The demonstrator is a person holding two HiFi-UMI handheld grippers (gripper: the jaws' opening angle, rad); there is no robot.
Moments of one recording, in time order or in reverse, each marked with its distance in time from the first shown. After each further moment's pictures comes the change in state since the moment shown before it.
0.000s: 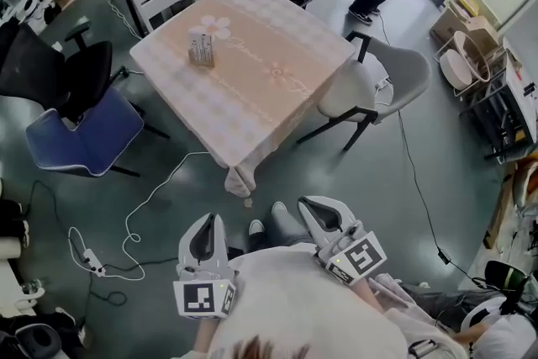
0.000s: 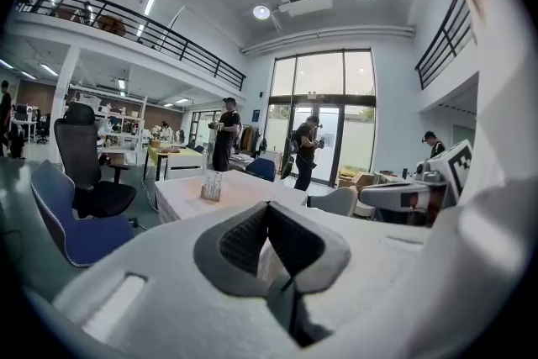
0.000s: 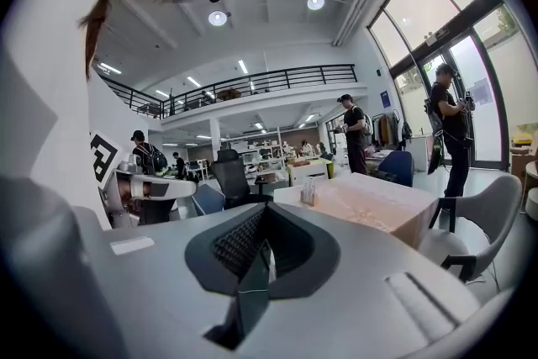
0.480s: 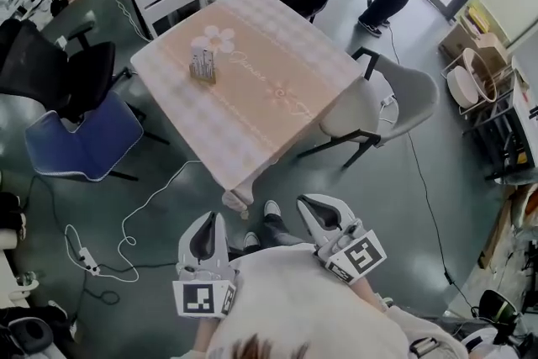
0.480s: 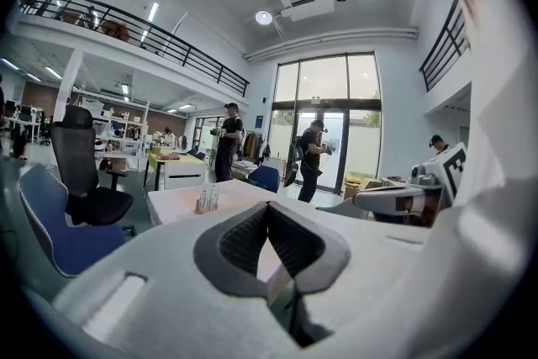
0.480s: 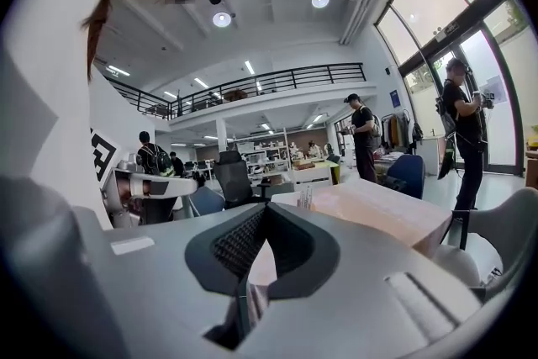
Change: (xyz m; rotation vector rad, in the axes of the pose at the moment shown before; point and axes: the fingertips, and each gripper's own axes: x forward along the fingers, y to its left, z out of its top) left arm 0.073 0.002 0.036 -0.005 -0.040 0.030; right arm 0.049 -0.067 0.031 -0.019 0.001 0.059
